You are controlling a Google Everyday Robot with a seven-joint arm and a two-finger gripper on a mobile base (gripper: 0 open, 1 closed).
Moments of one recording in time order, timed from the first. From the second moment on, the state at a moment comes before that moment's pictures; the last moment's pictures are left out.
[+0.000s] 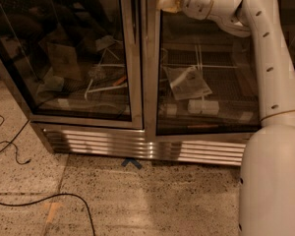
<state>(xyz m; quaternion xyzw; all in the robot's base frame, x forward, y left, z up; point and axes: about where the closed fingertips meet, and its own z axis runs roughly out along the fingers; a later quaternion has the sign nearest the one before) 0.733 -0.037 1.059 -0.61 -0.14 -0.31 0.71</state>
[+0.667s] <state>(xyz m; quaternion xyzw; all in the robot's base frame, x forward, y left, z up) 0.741 -0.040 1.053 -0.61 -0.14 -0.31 0.71</state>
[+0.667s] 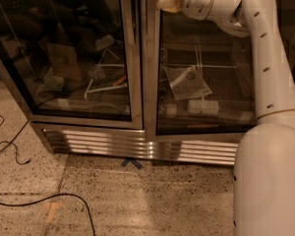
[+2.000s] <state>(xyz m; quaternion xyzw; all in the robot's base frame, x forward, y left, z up) 0.740 -0.048 1.053 -0.61 -0.14 -0.32 0.71</state>
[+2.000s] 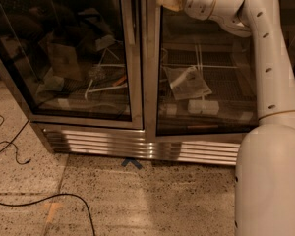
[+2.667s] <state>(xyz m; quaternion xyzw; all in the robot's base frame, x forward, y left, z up) 0.740 -0.049 1.052 -0.62 -0.14 -0.32 0.70</state>
